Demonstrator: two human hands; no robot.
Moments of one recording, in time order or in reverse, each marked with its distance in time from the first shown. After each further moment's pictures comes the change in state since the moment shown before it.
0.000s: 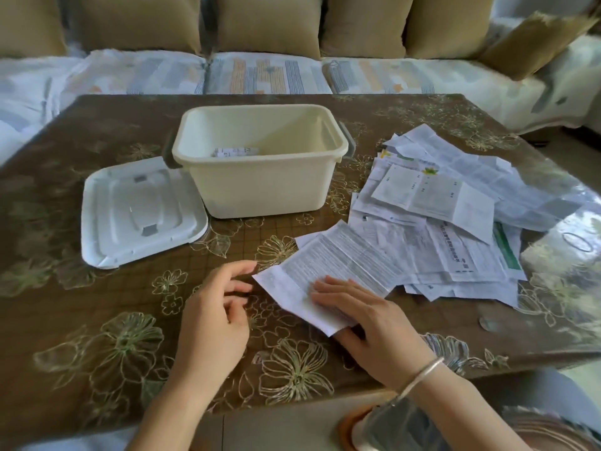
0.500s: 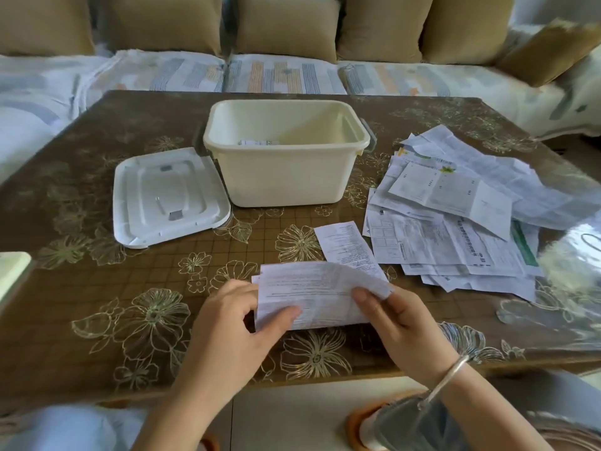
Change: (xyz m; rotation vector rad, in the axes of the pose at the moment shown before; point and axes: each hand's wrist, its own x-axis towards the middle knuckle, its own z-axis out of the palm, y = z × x) left_hand -0.029 0.003 -0.019 0.069 -0.124 0.046; right_hand -0.011 -0.025 -0.004 0.510 0.125 0.198
